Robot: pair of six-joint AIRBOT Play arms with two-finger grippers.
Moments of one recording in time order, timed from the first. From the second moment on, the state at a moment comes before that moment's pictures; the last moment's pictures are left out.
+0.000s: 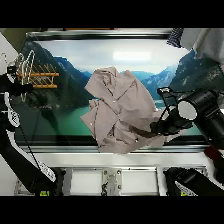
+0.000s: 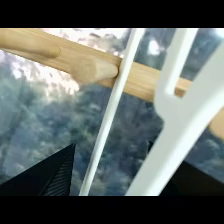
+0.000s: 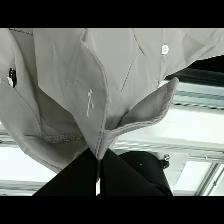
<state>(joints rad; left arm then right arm) 0.47 -2.16 1.98 1.65 -0.99 -1.44 0.51 -0.97 1.15 -1.59 1.75 1.95</state>
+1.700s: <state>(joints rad) 0.11 -1.36 1.59 1.46 -1.11 -0.92 0.51 -0.97 1.15 -1.59 1.75 1.95</state>
